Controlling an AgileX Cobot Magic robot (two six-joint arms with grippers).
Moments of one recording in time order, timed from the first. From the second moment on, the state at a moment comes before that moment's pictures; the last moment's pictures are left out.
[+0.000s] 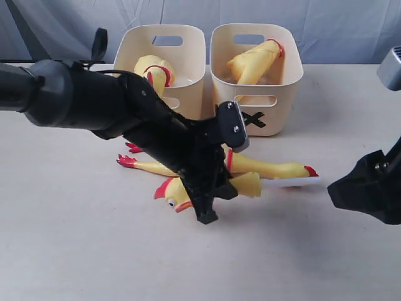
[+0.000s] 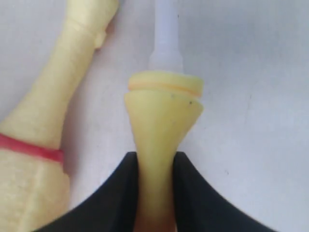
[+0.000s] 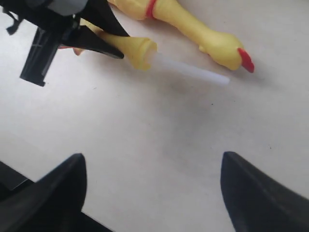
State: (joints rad) left arm -0.73 1.89 -1.12 -0.90 0.55 1.45; right arm 0.48 0.89 -0.81 0.18 1.05 -0.04
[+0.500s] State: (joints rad) left arm -0.73 1.82 -1.27 -1.15 0.09 1.42; right arm 0.48 0.88 -0.81 0.09 1.11 0.07
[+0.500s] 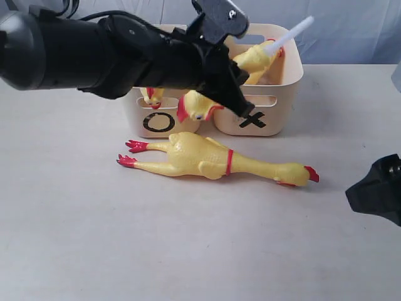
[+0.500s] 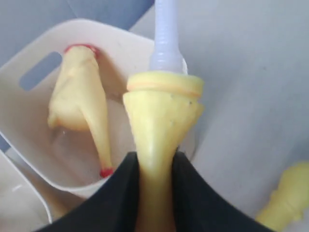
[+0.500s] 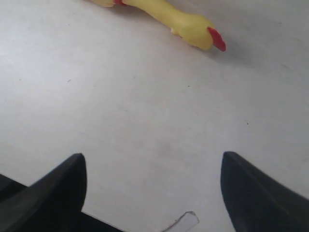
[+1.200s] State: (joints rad) left arm -0.73 2.10 -1.74 -1.24 -0.03 1.42; right arm 0.48 0.88 -0.81 0.08 1.11 0.07
